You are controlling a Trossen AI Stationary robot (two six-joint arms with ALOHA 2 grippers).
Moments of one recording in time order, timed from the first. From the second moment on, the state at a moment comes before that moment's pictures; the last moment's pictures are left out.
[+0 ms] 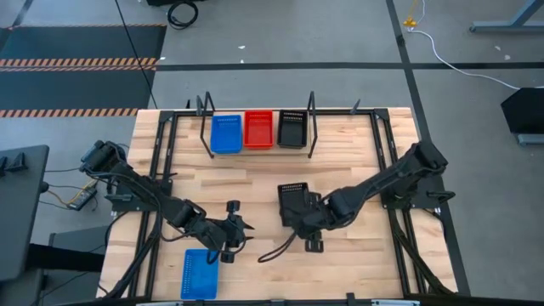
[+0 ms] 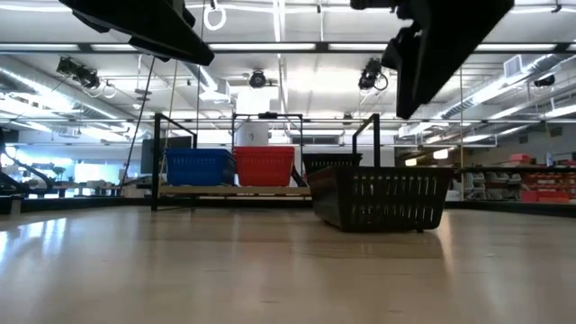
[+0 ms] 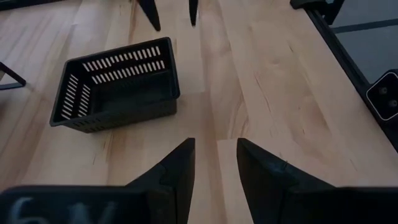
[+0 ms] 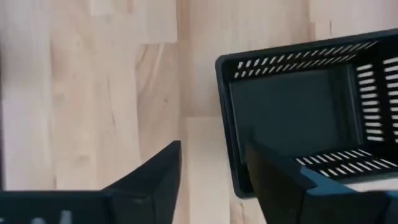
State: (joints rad) left arm -0.59 1.49 0.87 -0.06 -0.48 -0.23; right arm 0.42 1.75 1.34 -0.82 0.14 0.47
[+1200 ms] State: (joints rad) left arm -0.59 1.49 0.87 -0.08 -0.48 -0.25; right arm 0.31 1.88 1.34 -0.77 0.16 0.31
